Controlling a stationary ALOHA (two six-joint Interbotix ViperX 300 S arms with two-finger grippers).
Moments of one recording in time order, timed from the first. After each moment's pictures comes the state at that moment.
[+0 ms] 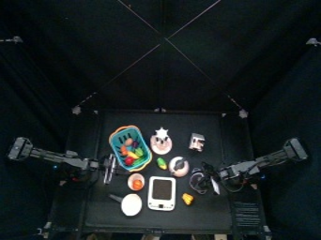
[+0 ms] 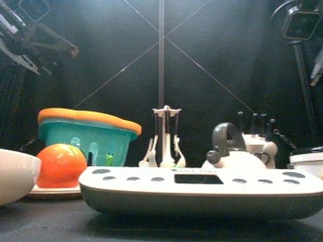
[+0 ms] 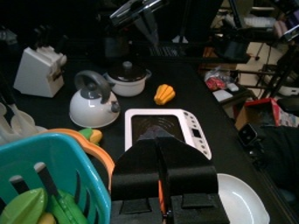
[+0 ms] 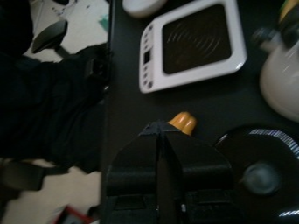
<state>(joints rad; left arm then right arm) -0.16 -0.73 1.22 -0.07 -0.29 0.00 0.42 -0.81 1.17 0.24 0.21 0.52</state>
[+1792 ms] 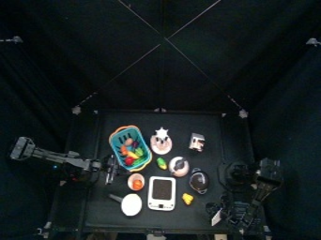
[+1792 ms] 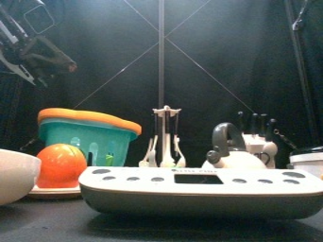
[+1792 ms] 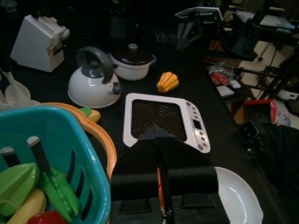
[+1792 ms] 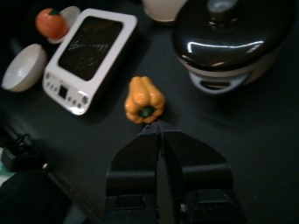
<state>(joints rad) -0.15 -0.72 1.24 -0.19 -0.29 0.00 1.27 0.17 0.63 -0.83 1.44 3.00</state>
